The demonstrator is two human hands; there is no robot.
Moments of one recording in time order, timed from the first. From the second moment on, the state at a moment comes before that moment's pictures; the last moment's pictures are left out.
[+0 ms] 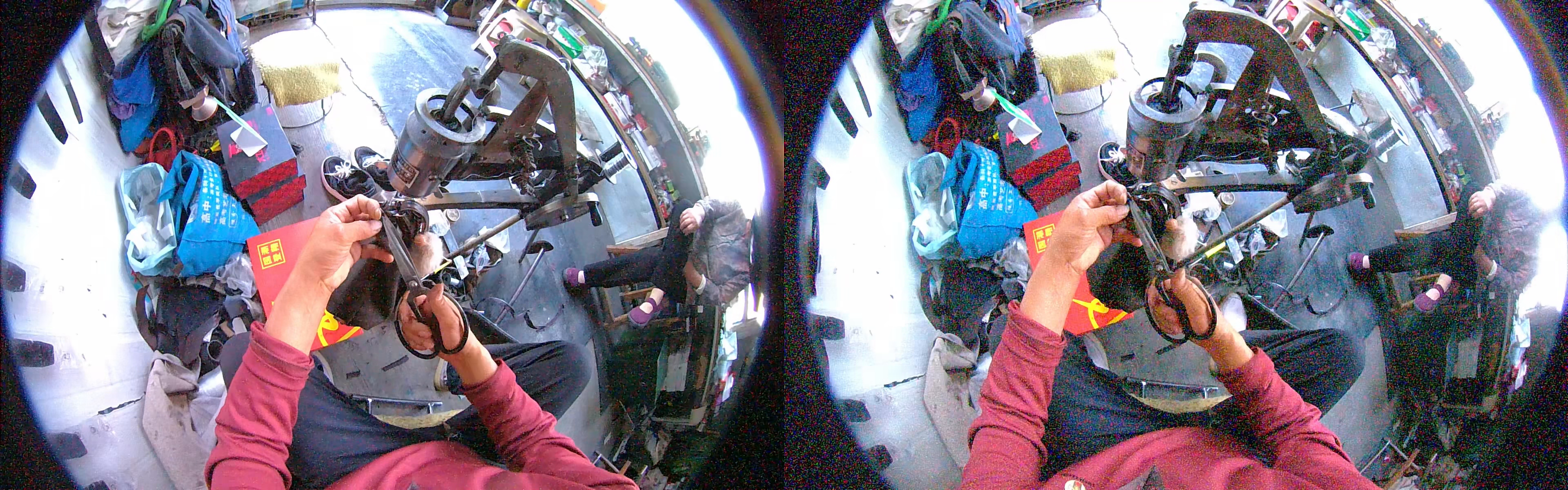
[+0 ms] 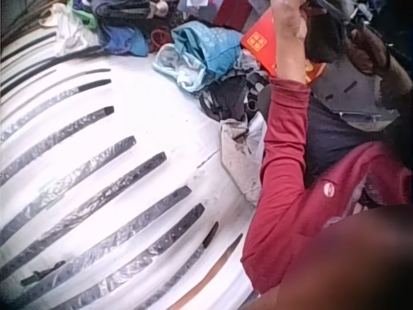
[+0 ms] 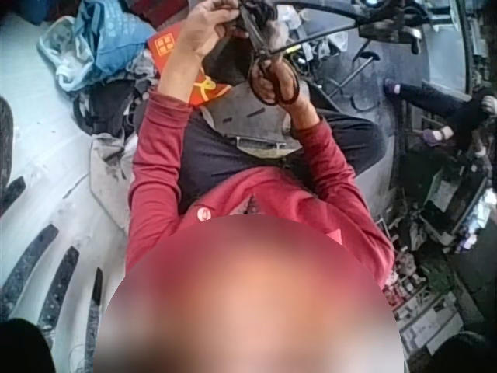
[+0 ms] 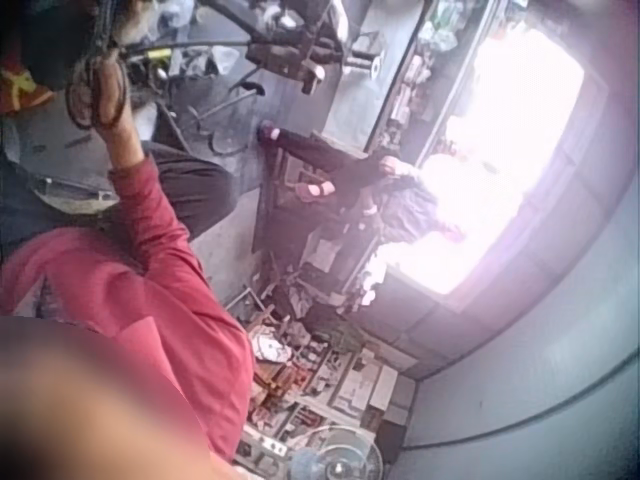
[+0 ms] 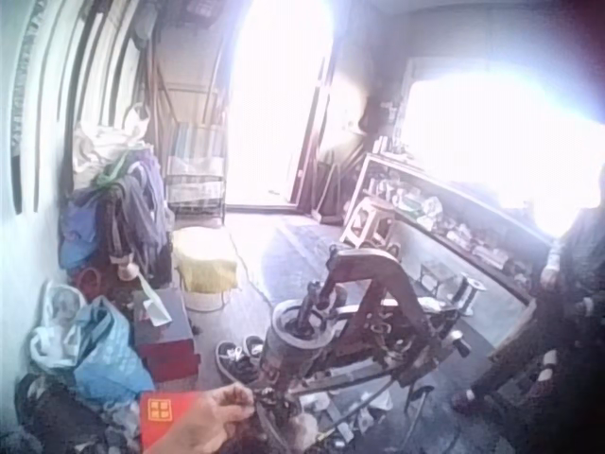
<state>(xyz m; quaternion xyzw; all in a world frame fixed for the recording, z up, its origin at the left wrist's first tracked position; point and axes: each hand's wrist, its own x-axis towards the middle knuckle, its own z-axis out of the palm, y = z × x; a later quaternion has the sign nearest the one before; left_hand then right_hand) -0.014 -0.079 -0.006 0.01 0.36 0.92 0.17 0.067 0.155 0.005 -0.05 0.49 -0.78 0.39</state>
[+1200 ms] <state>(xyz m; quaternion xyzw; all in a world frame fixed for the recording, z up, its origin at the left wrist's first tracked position) -0.002 -0.052 0.007 -0.11 0.60 0.79 -0.06 0.014 0.098 -0.037 -0.14 0.80 -0.56 -0.13</state>
